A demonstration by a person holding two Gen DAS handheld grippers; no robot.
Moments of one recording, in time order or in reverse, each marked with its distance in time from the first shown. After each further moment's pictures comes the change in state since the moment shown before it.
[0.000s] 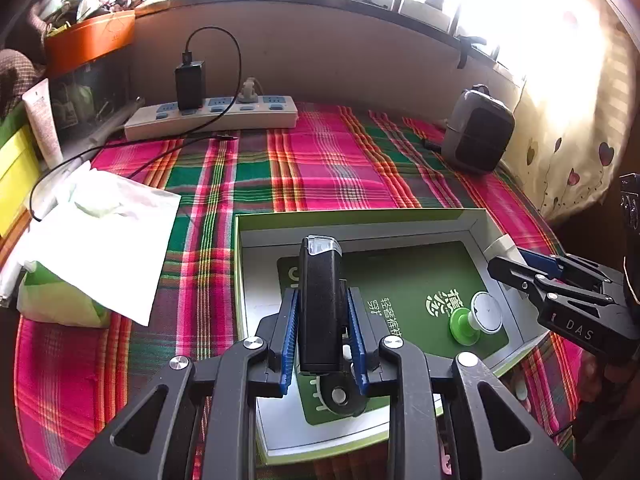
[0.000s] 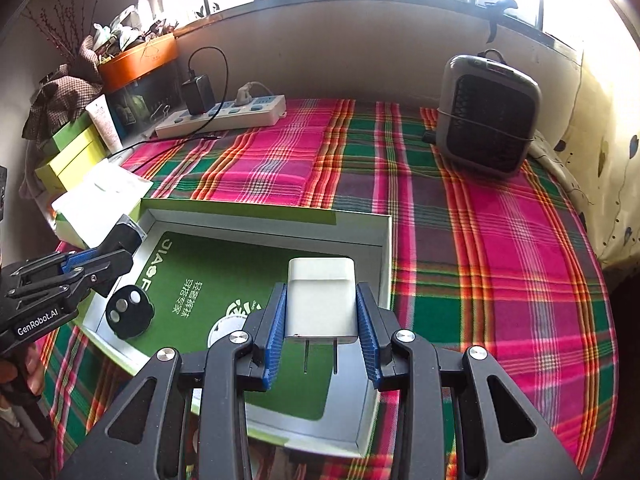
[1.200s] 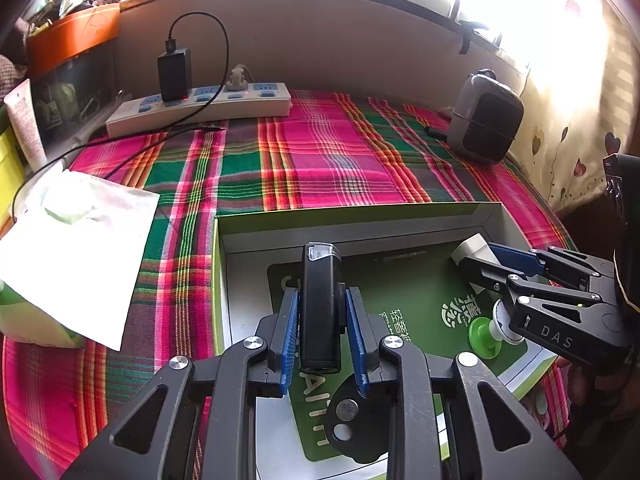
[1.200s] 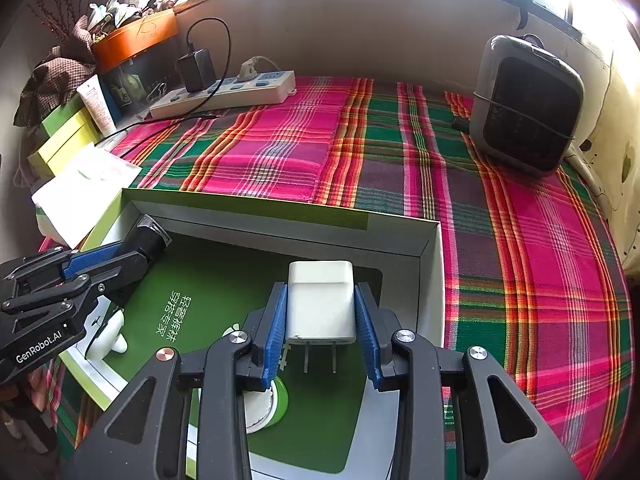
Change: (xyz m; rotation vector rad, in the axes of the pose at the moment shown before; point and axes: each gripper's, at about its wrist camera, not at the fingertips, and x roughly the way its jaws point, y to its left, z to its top) left arm 0.029 -0.005 0.004 0.021 0.025 0.000; right arm 0.043 0.011 0.010 -0.026 0.057 0.010
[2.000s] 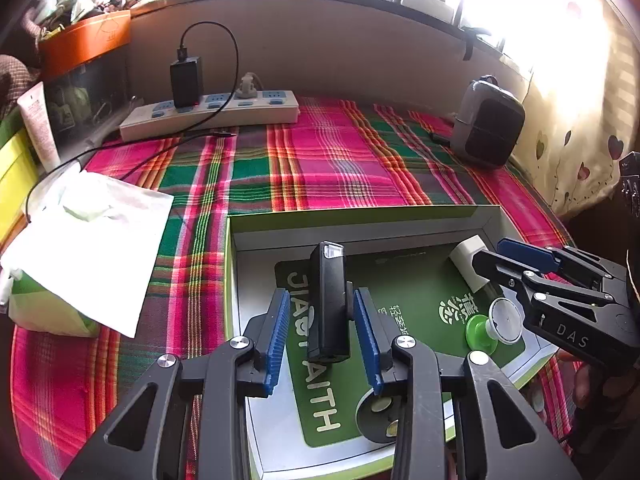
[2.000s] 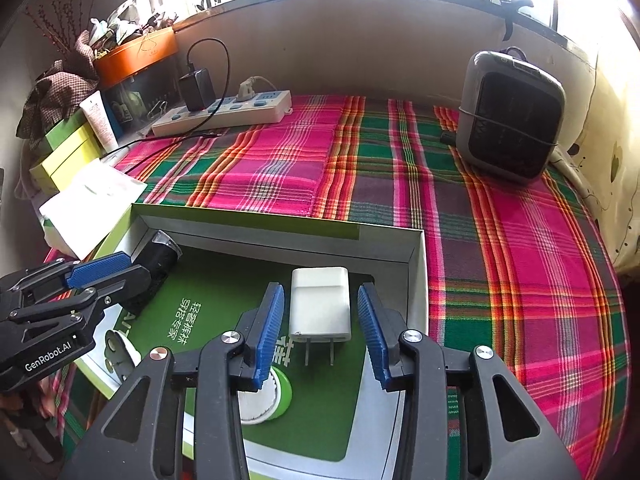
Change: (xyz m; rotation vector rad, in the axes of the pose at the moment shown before) left arm -0.015 -0.003 -0.005 -0.011 -0.027 0.037; right arm -0.020 0.000 -0.003 0.019 -0.063 -0.014
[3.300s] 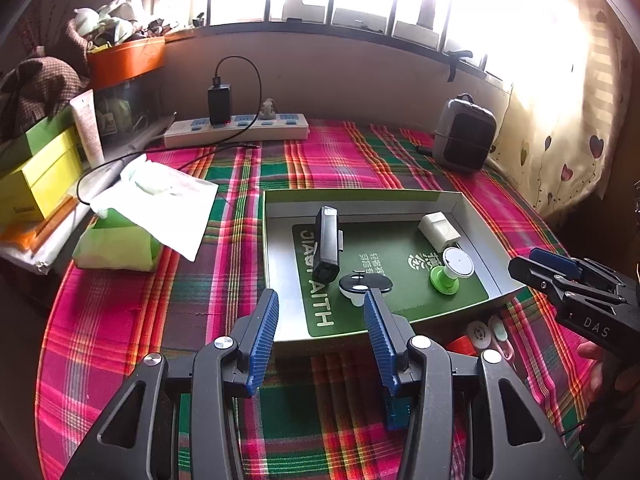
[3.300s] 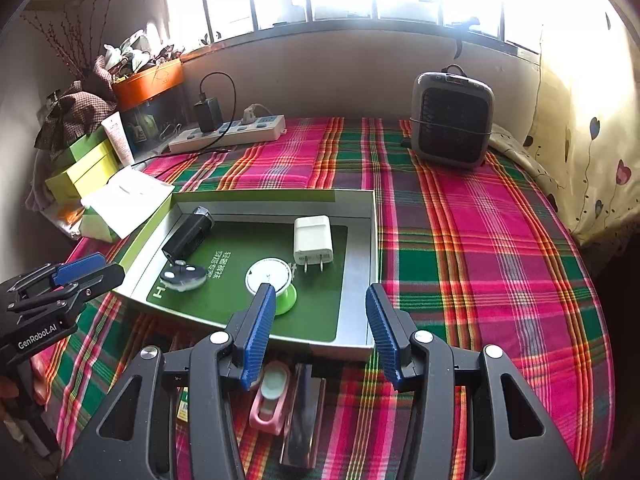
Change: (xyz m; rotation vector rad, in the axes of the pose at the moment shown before) left arm -0.082 -0.001 -0.050 -0.001 -0.090 0.025; right arm -0.084 0.000 -0.056 0.052 -0.095 -0.025
